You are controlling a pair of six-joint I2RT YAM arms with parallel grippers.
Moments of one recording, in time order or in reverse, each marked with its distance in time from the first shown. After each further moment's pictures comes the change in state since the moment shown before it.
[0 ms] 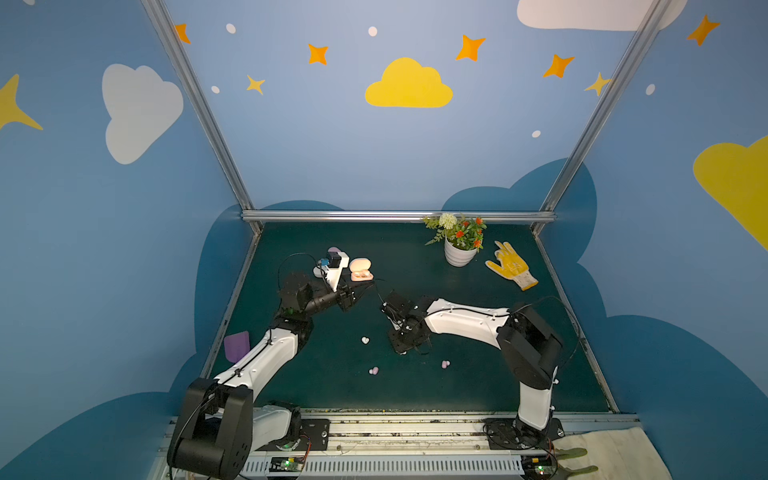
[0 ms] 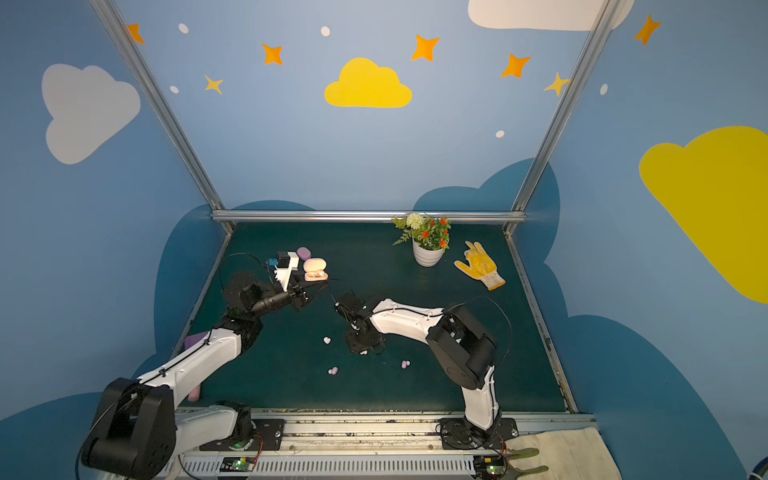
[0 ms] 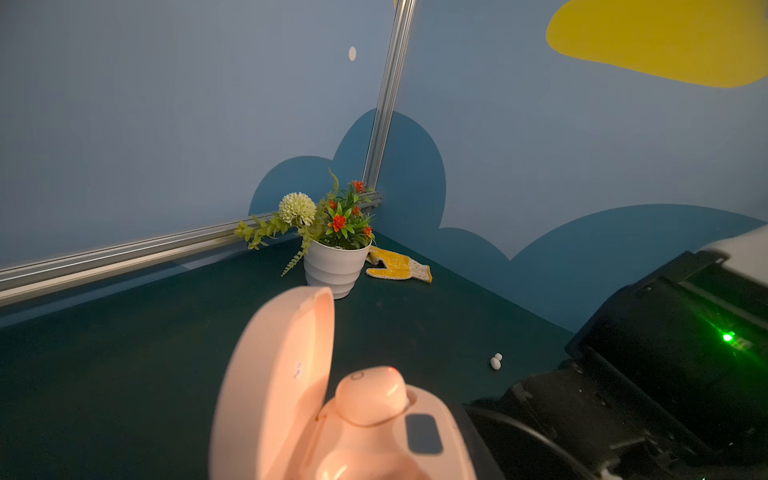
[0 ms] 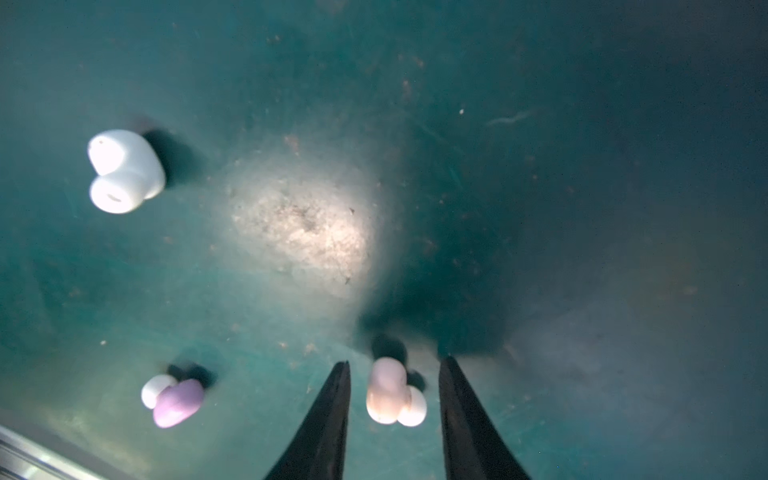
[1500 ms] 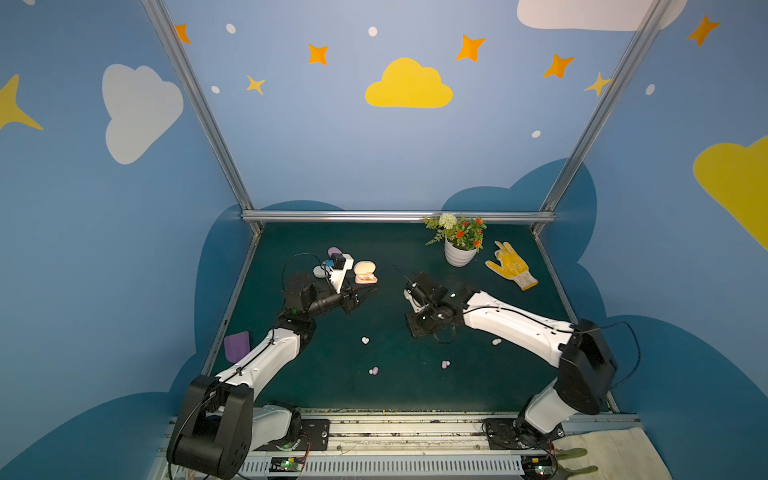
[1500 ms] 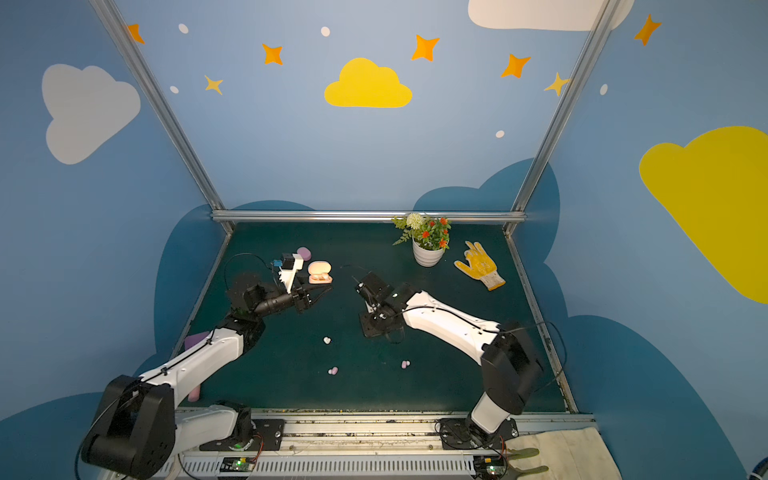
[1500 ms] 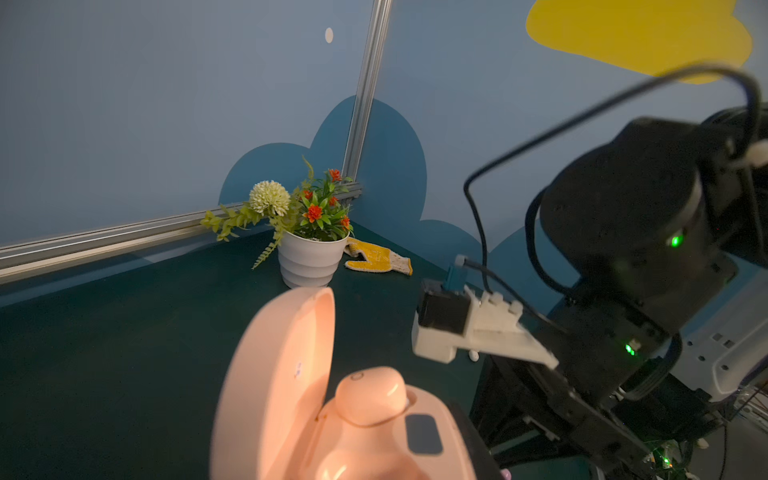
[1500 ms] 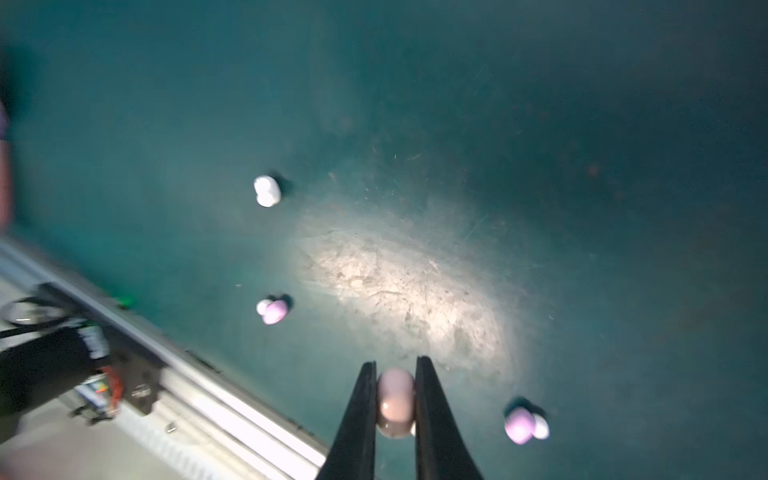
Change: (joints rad) left arm -0.080 0.005 0.000 -0.010 0.002 -0.006; right arm -0.133 -0.380 -0.047 -0.084 -0.052 0.021
